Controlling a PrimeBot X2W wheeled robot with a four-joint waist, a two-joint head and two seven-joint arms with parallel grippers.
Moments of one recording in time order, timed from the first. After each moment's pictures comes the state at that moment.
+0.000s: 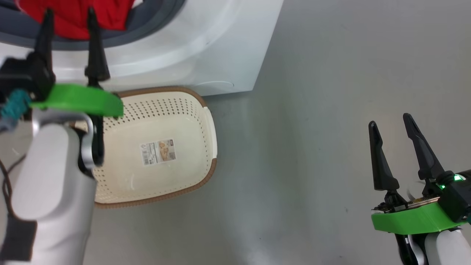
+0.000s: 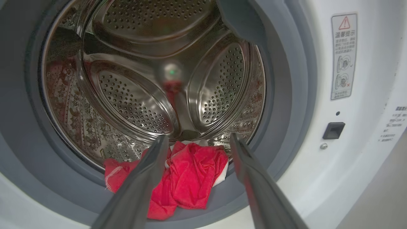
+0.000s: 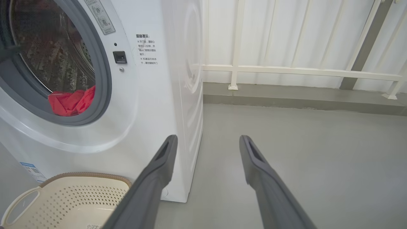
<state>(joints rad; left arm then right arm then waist) -0.79 0.14 -0.11 0.44 -0.26 0.10 -0.24 -0.09 -0.04 -0.05 -0.07 0.18 0.12 -0.26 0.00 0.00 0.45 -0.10</state>
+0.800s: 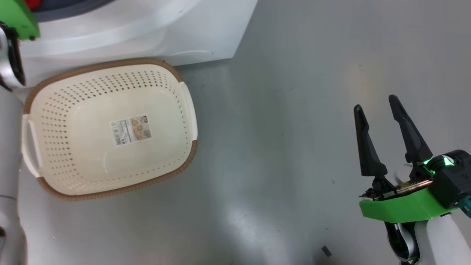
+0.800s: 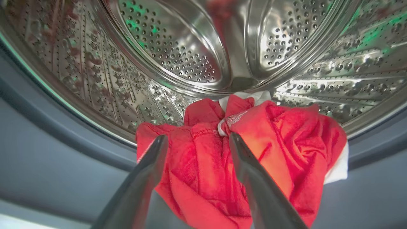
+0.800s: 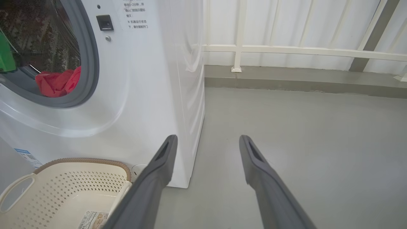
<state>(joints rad) -1.28 0.25 -0.10 1.00 -0.21 0.16 -0.09 -0.17 -0.04 0.01 -0.06 0.20 0.12 -0.26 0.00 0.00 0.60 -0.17</state>
